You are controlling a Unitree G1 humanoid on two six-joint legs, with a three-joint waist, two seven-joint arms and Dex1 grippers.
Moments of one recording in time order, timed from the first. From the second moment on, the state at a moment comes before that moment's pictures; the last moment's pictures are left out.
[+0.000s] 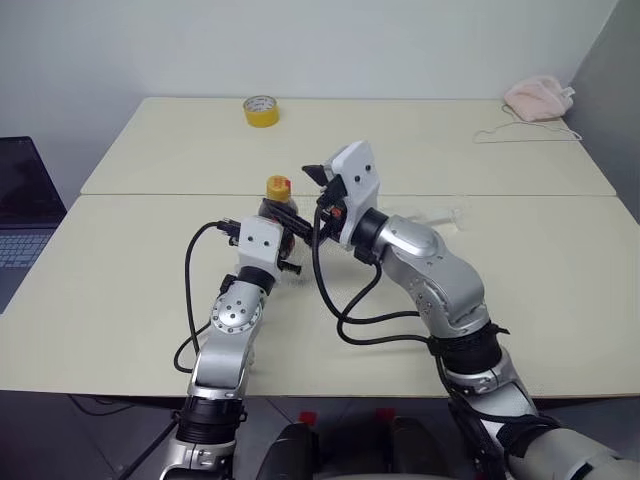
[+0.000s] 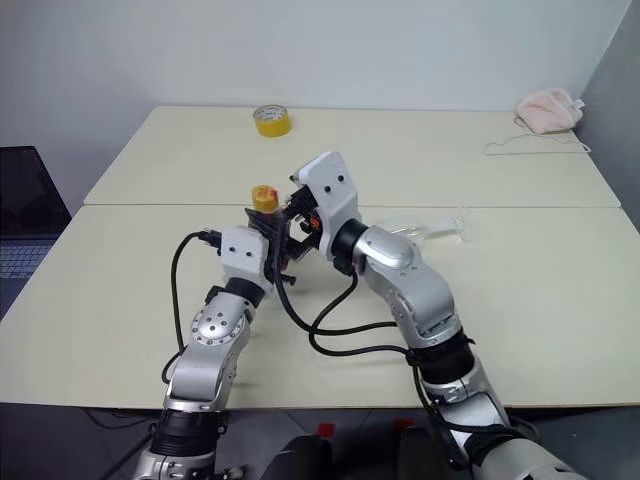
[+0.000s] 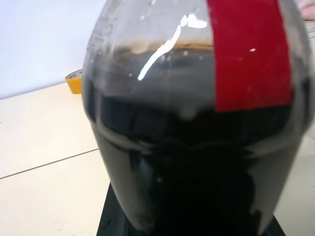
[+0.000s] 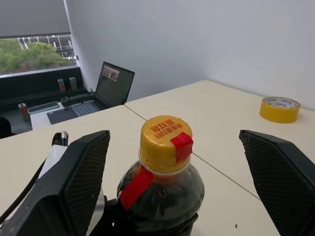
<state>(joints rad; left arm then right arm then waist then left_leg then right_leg) -0.25 0.17 -0.05 -0.15 0.05 0.21 -0.12 -0.72 0.00 0.25 -0.17 0.25 0.61 0.39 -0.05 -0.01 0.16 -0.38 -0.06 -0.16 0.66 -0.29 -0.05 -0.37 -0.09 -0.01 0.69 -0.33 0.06</state>
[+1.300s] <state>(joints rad) -0.25 0.17 -0.05 -0.15 0.04 0.21 -0.14 -0.75 -0.02 0.23 -0.11 0.21 0.58 0.40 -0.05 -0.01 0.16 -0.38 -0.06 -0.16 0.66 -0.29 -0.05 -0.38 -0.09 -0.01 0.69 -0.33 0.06</state>
